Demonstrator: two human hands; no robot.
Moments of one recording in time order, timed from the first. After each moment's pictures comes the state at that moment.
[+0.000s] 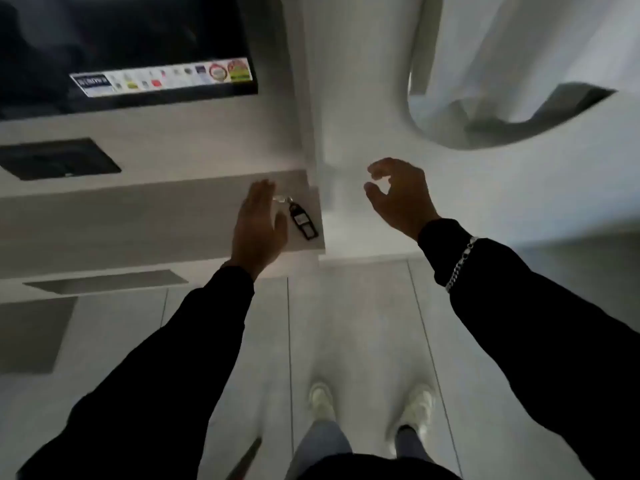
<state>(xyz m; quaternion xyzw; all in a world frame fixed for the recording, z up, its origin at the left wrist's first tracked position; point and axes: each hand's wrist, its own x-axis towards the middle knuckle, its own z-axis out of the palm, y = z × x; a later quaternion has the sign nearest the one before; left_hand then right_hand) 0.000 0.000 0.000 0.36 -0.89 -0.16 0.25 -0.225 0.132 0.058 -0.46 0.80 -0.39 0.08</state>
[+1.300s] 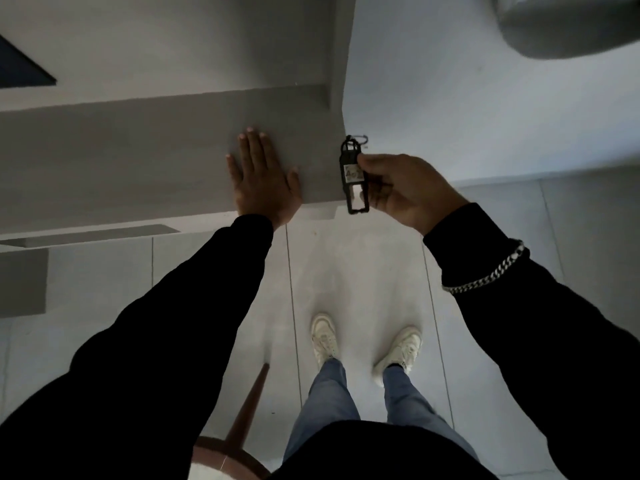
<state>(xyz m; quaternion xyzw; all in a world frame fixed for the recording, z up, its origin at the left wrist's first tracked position) -0.012 -0.036 -0.061 0.49 -0.87 -0.11 0.03 -0.168 0.098 0.038 0.00 0.59 -0.57 0.58</state>
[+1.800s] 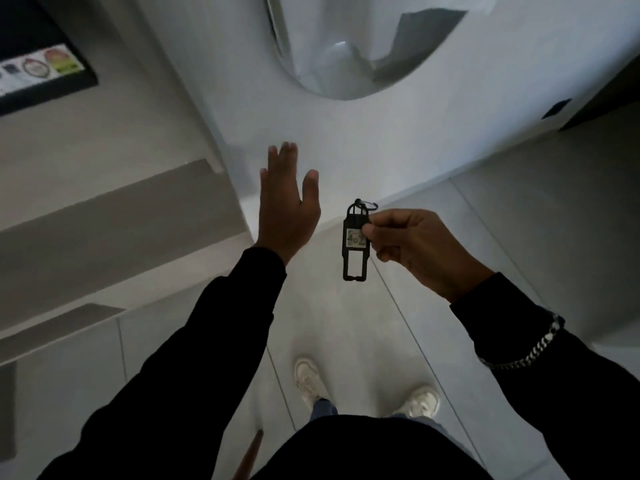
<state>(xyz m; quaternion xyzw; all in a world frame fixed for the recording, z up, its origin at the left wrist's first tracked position) -0.129 0.168 0.076 0.26 -0.87 -0.36 0.21 -0.192 0.352 0.114 -0.12 0.62 -0.65 0.42</state>
